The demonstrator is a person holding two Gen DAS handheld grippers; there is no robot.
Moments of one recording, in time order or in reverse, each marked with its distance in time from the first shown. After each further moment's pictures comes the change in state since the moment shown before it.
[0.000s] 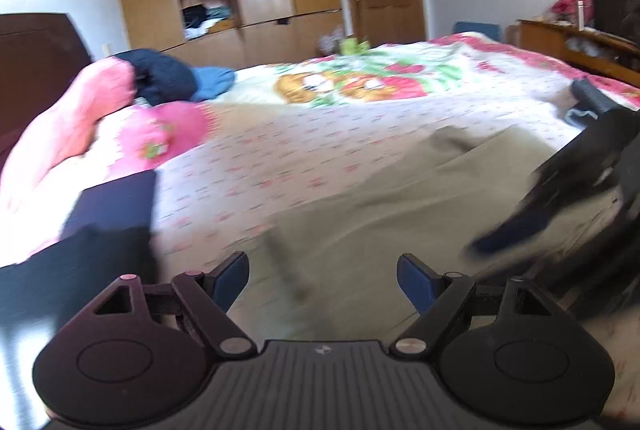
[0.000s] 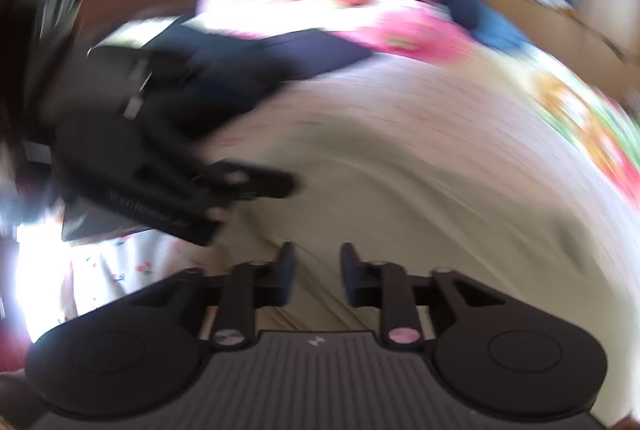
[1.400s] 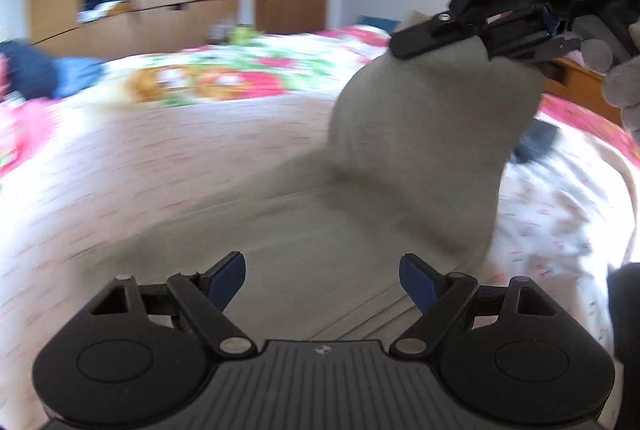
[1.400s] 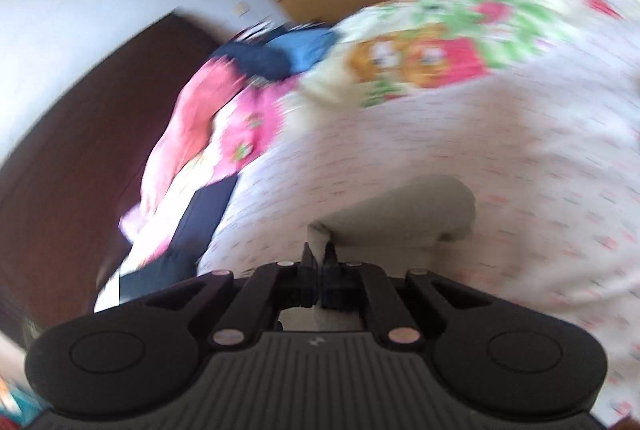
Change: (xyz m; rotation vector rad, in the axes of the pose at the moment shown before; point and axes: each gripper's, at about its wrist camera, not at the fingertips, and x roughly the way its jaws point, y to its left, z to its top) left arm 0.029 -0.081 0.034 -0.039 0.036 -0.292; right arm -0.078 -0.165 0.023 0.686 -0.163 0.089
